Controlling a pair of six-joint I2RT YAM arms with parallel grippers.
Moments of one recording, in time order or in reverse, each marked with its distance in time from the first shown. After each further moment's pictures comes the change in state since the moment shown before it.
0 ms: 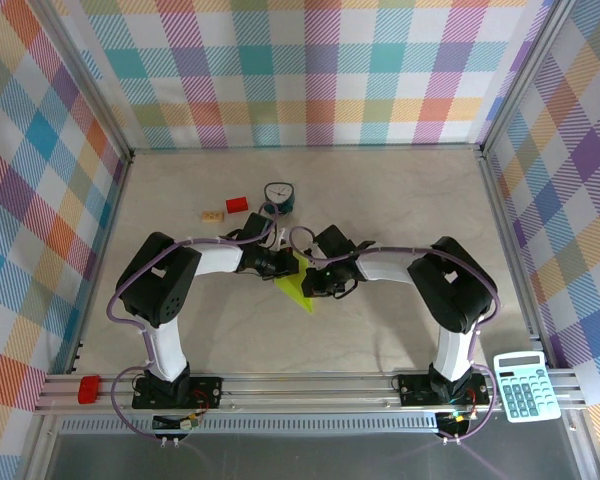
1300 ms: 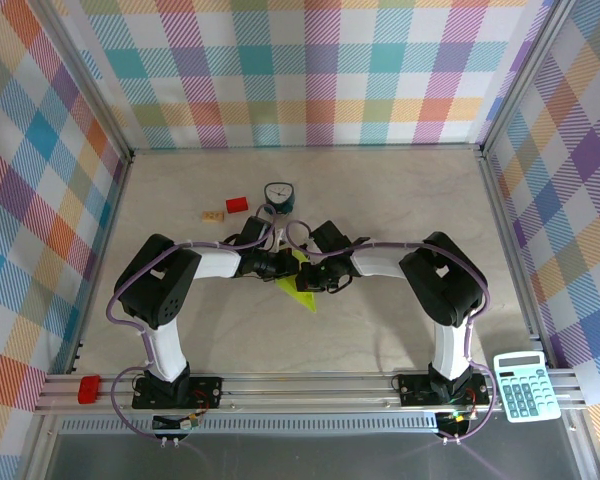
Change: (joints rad) left arm 0.000 -0.013 -0.058 0.111 -0.005 -0.042; right arm -0.005 0.069 0.056 0.060 -0.042 0.045
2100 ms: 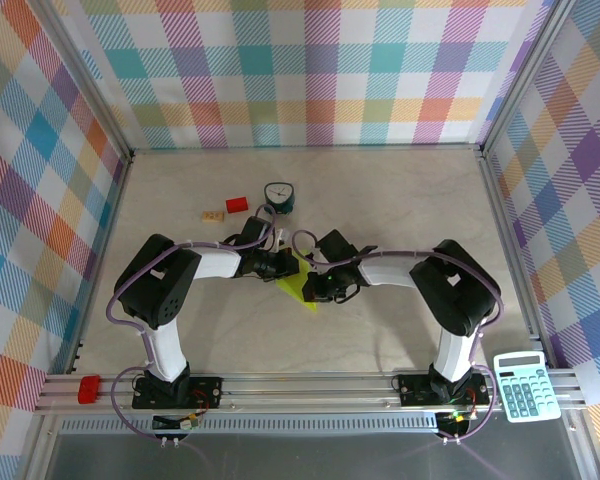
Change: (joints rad) left arm 0.000 0.000 0.000 0.000 -0.004 -0.017; right arm 0.019 -0.096 -0.117 -0.012 0.011 0.013
